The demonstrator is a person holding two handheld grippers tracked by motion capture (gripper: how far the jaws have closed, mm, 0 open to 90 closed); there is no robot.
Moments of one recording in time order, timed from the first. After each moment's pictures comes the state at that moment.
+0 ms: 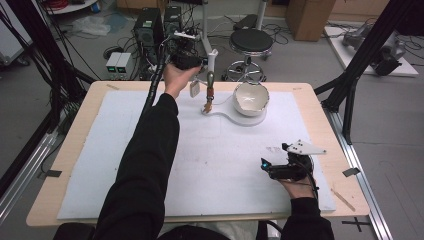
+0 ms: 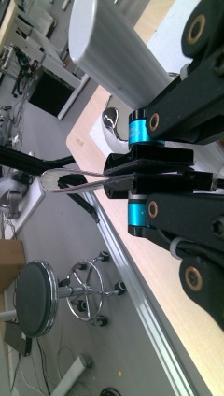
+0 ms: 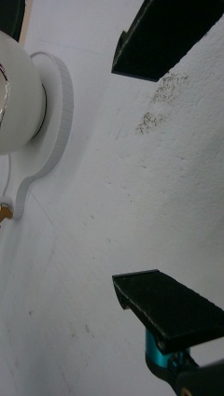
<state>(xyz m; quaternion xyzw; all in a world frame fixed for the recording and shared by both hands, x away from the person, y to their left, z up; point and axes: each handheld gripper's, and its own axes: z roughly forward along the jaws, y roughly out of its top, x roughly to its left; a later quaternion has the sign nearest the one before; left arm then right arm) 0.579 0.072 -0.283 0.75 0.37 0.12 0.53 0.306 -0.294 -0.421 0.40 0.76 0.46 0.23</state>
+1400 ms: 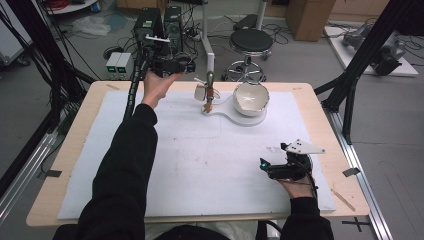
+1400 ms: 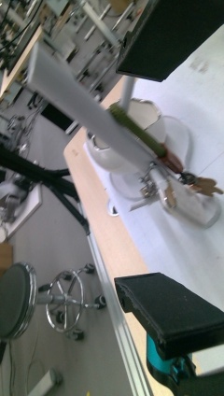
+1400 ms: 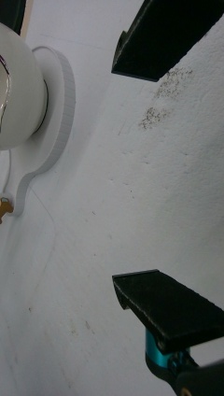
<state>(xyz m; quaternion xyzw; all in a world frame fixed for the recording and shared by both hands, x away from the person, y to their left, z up) 0.550 0.135 -0.286 0.73 0.40 0.06 0.55 0.306 -0.291 -0.420 0.40 0.76 0.46 0.22</state>
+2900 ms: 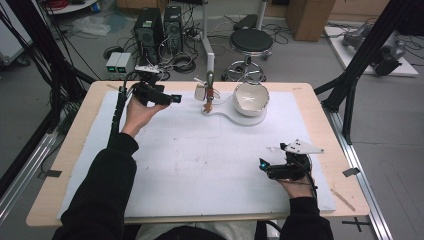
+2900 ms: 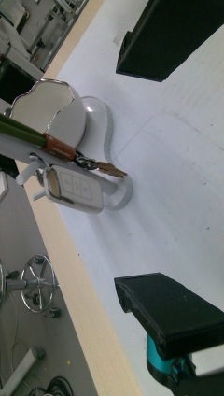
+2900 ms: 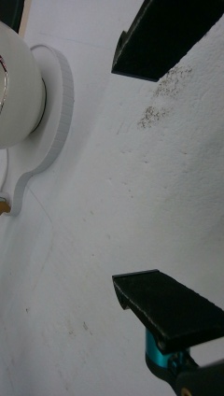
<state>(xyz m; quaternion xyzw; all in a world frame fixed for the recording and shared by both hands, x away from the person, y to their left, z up) 0.483 0.168 -0.331 0.78 0.38 0.10 0.48 0.307 -0.289 -0.421 0.40 0.77 0.45 0.22</state>
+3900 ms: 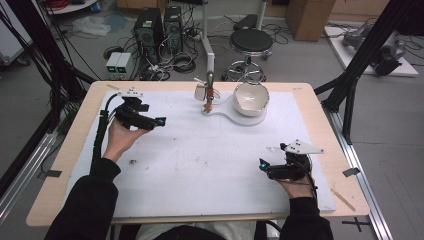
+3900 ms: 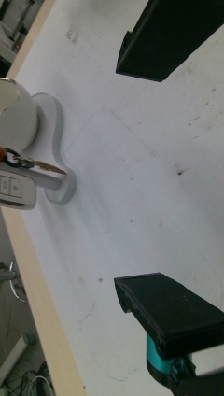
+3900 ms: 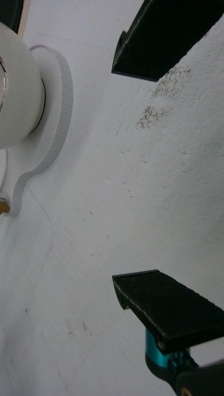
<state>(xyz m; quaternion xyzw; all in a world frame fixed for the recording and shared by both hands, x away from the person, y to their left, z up) 0.422 0.209 -0.361 0.79 0.38 0.13 0.47 0.306 -0.289 -0.421 0.40 0.77 0.45 0.22</state>
